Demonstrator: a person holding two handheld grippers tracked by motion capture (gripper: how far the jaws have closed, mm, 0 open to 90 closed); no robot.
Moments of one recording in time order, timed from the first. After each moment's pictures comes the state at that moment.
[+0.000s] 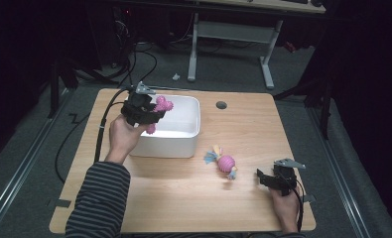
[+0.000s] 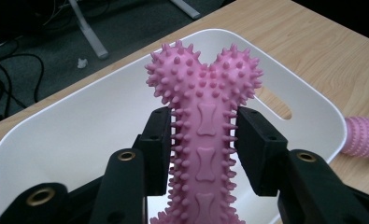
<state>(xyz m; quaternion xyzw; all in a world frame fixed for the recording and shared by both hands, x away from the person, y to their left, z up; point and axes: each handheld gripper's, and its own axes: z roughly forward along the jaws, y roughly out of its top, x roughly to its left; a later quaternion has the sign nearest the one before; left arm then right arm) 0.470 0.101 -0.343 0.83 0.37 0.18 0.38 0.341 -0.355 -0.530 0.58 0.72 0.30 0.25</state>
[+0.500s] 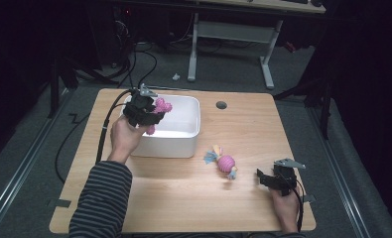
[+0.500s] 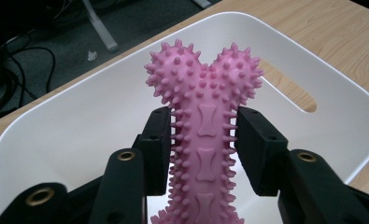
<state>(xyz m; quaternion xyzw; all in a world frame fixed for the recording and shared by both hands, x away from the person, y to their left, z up) 0.476 0.096 -0.355 0.83 0.37 0.19 0.36 0.341 -0.355 -0.530 0.58 0.72 0.30 0.25</state>
